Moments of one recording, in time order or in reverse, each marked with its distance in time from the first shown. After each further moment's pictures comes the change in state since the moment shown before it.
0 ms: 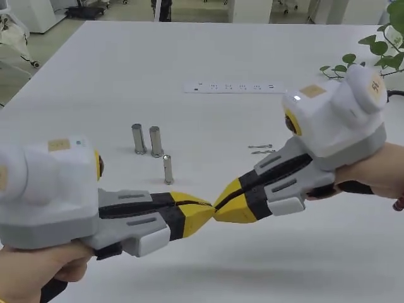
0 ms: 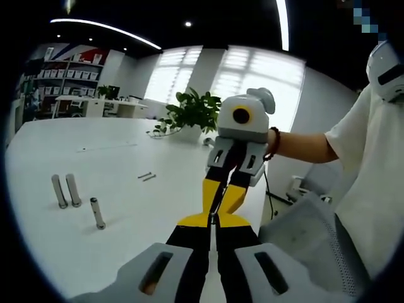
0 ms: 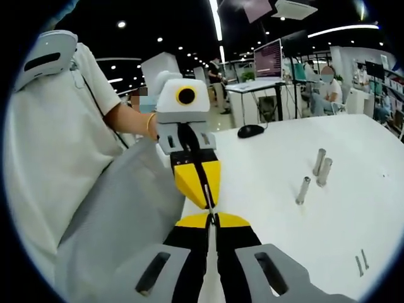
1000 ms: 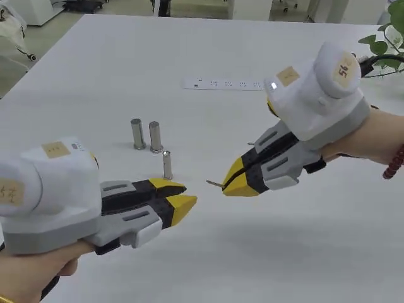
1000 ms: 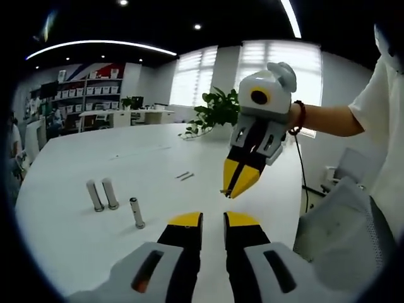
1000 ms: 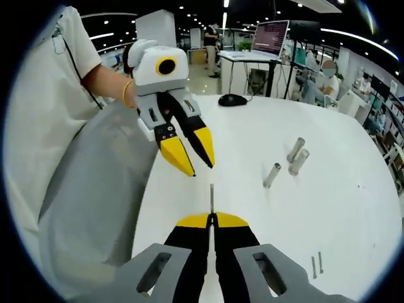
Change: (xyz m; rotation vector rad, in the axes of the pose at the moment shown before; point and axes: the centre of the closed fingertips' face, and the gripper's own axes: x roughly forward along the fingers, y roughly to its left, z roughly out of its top) left arm -0.014 0.048 -0.009 0.102 0.001 0.258; right arm -0.011 -0.050 -0.017 -0.131 0.296 -0.154
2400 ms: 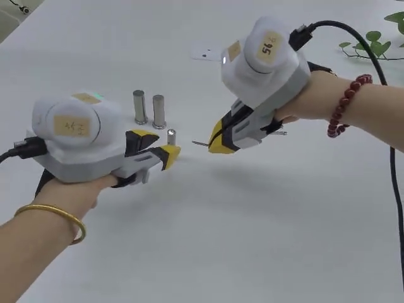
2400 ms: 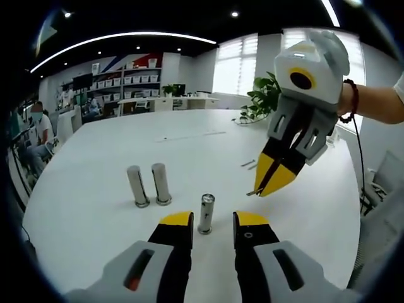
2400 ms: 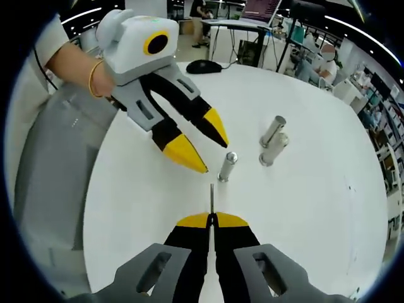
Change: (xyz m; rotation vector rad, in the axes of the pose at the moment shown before) left arm 0.045 0.114 -0.026 -0.061 0.080 0.284; right arm 0.049 -0.085 -0.015 -0.026 0.212 -0.088
